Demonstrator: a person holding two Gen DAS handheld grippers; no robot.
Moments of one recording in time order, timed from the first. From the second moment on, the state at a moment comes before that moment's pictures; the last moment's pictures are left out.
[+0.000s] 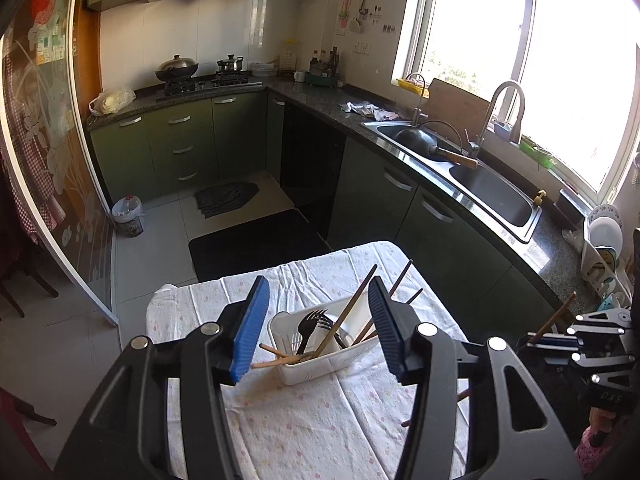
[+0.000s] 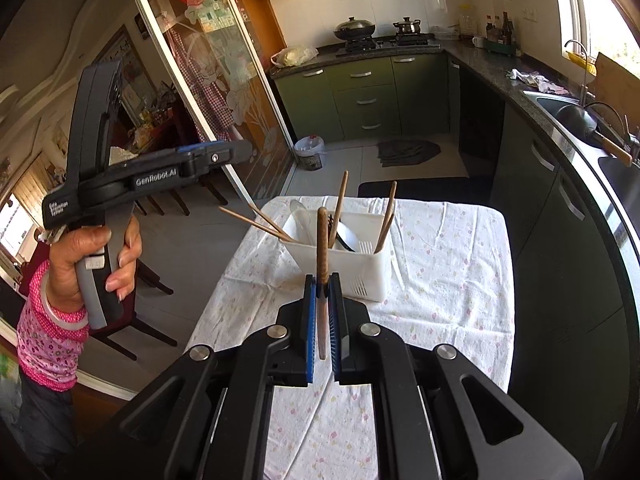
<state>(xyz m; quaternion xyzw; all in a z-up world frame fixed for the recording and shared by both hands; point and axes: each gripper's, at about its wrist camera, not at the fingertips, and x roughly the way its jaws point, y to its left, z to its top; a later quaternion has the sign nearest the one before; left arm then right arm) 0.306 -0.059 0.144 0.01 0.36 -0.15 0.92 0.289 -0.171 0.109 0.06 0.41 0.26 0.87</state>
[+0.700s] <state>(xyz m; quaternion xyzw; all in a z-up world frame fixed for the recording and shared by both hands) 0.283 -0.060 0.123 0.02 0.39 -0.18 0.90 0.388 -0.140 0.094 0.06 0.37 0.17 0.91</state>
